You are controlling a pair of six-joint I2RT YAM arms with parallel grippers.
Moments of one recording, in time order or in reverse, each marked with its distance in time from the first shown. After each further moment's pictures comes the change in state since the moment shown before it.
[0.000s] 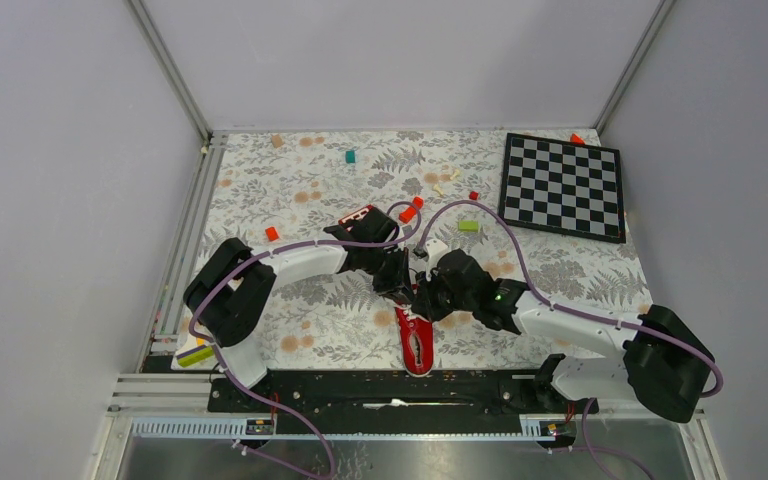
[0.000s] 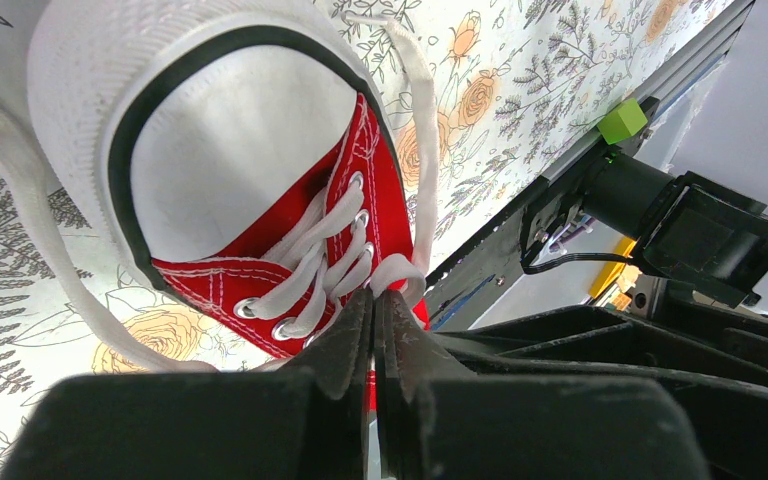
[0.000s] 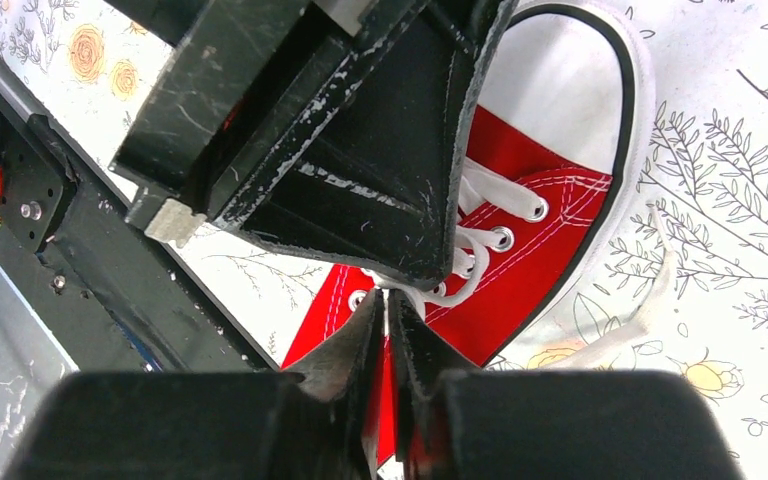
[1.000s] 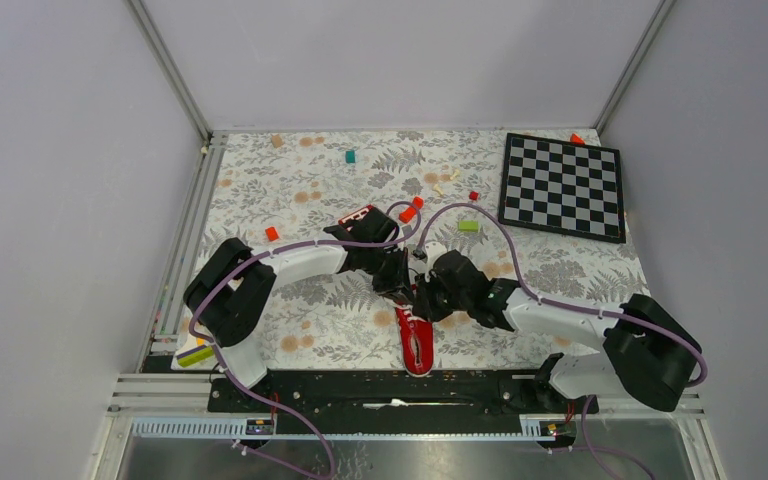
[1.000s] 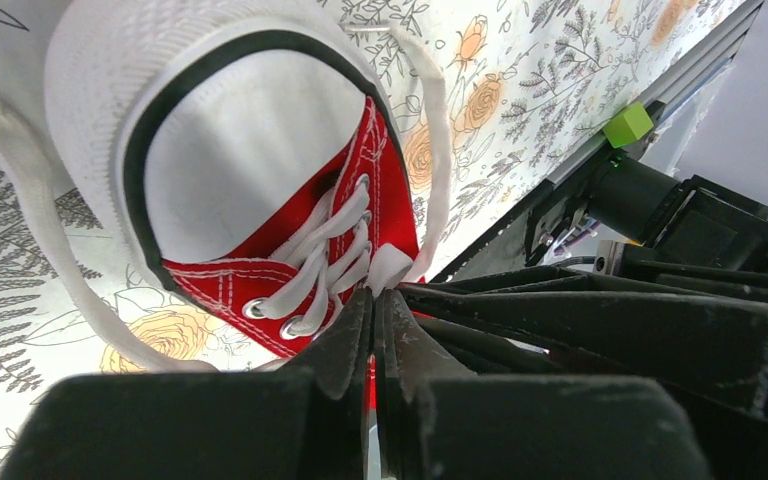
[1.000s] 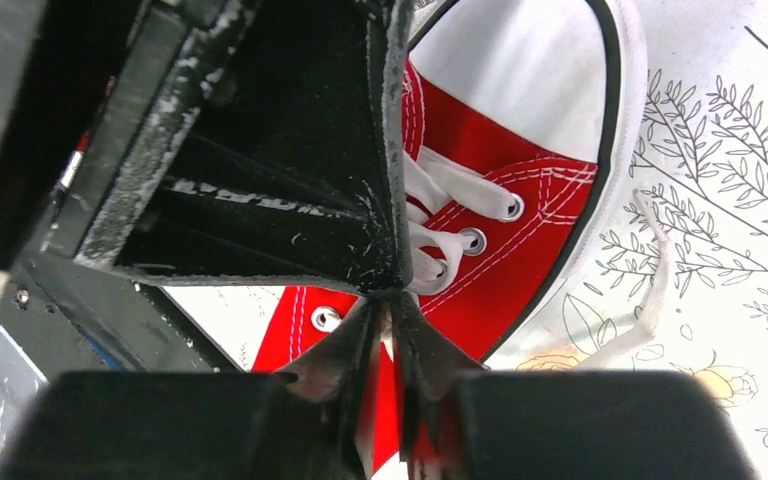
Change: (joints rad) left arm 0.000 0.000 0.000 0.000 -0.009 0.000; right arm -0.021 0.072 -0.016 0.034 -0.002 0.010
